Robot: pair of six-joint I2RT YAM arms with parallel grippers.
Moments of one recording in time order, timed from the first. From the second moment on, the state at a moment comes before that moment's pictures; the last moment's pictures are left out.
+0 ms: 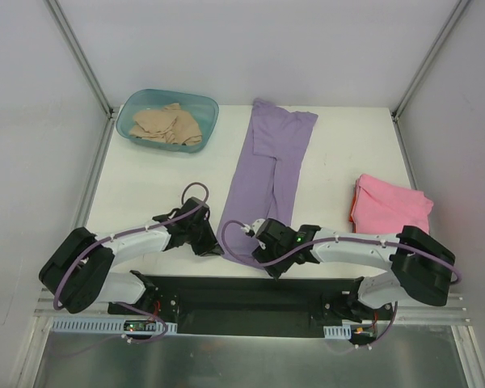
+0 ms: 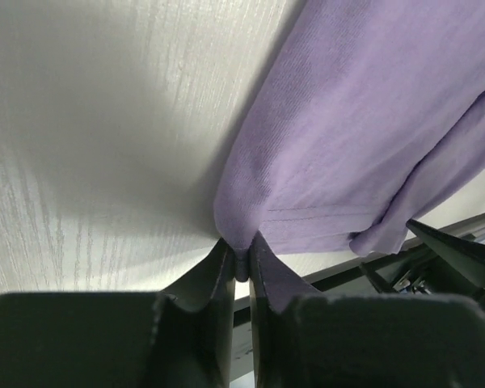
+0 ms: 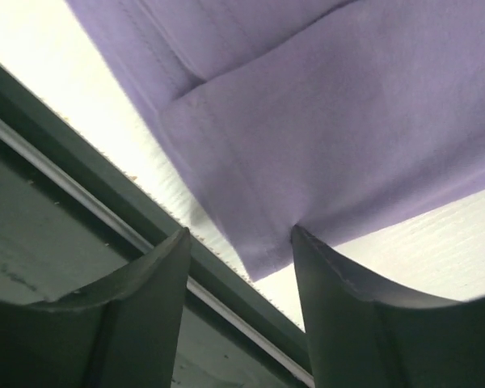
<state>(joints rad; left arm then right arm) -0.66 1.30 0.49 -0.27 0.23 -1.09 1.13 1.39 0.72 -0.51 0.02 0.26</state>
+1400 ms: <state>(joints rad) -0.66 1.10 0.82 -0.52 0.05 -0.97 1.13 1.13 0.92 -0.76 0.29 0.20</state>
